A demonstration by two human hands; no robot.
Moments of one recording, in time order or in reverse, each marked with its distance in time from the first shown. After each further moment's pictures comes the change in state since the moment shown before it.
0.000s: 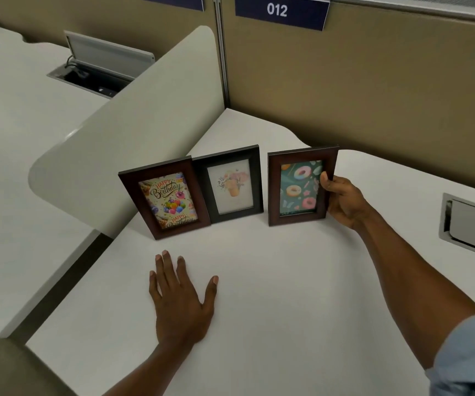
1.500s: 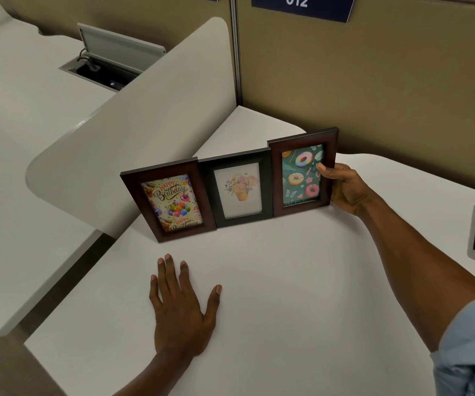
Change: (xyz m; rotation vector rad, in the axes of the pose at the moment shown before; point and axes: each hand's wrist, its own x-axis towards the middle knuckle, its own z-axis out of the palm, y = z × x) left_hand 0.003 0.000 0.007 0.048 -0.007 -0.030; right_hand 0.059 -0.013 0.011 -0.062 -0.105 0.025
